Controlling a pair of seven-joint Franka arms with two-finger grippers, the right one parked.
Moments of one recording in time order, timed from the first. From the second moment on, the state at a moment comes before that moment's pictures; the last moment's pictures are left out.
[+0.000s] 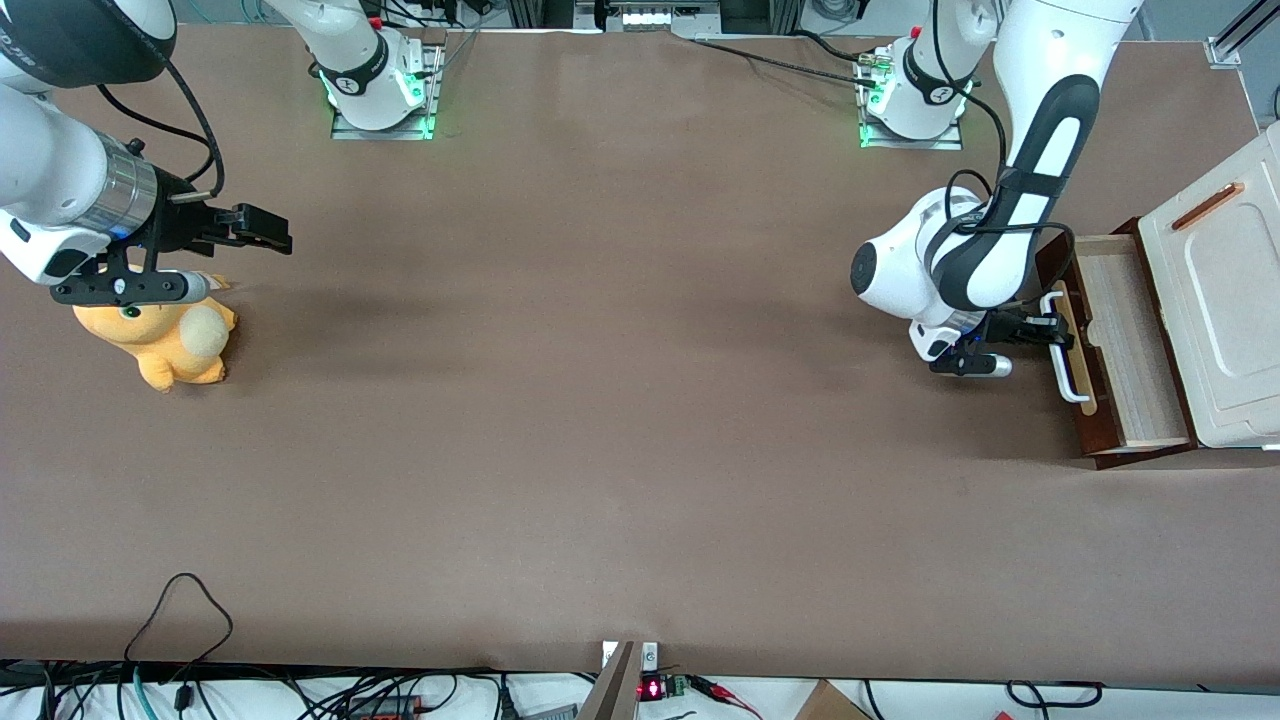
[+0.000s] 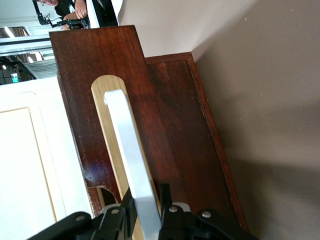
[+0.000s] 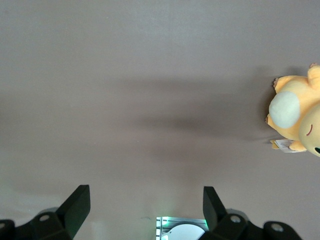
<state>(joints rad) -0.16 0.39 -0.12 -2.19 1.29 1.78 -0.77</state>
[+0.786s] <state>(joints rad) -0.21 0.20 -0.17 -2.04 0.99 1.83 -0.61</state>
